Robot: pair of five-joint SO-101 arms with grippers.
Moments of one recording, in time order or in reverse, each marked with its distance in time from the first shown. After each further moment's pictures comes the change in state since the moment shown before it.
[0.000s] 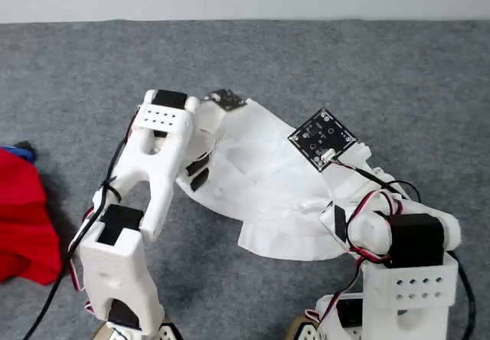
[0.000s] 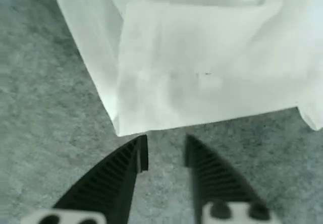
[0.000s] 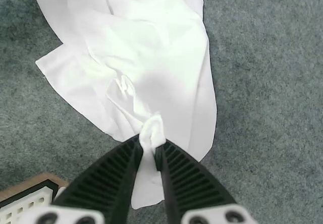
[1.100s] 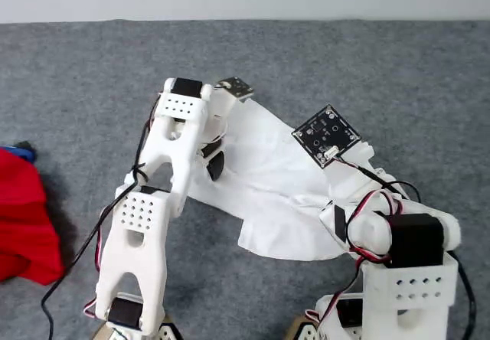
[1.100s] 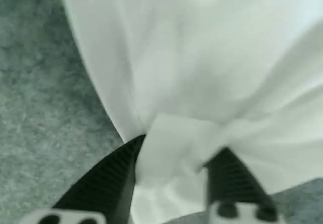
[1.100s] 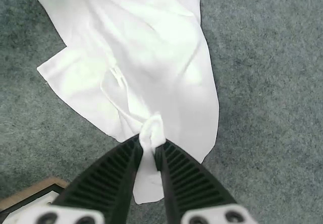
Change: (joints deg) left arm 0.6 33.1 -39.8 7.5 0.8; right arm -0.1 0.0 0.0 0.1 -2.9
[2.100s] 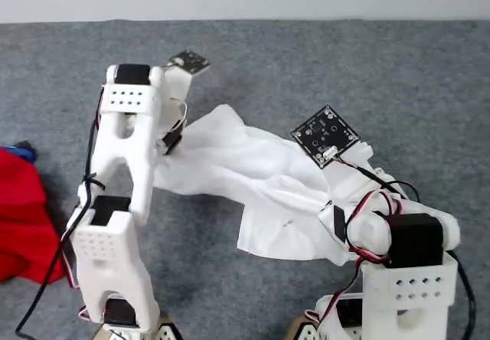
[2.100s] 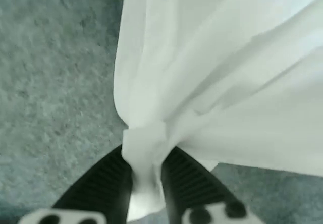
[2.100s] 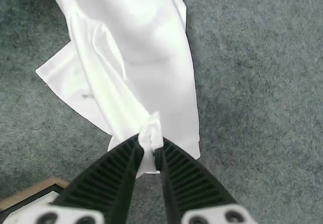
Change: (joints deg) left arm -9.6 -27.2 22.8 -0.2 0.5; right arm -0.2 0.0 0.0 0.0 0.0
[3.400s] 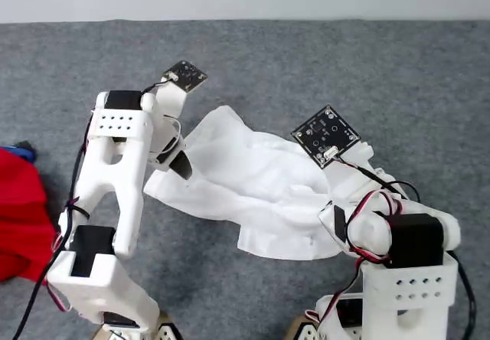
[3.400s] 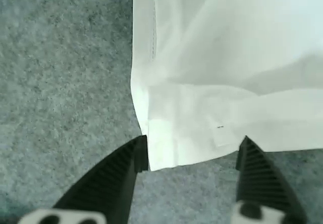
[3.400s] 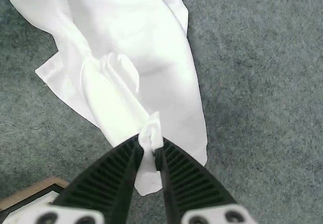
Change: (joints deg) left arm -0.9 -18.4 26.1 -16.4 -2.8; right arm 0.0 0.0 0.0 0.0 0.0
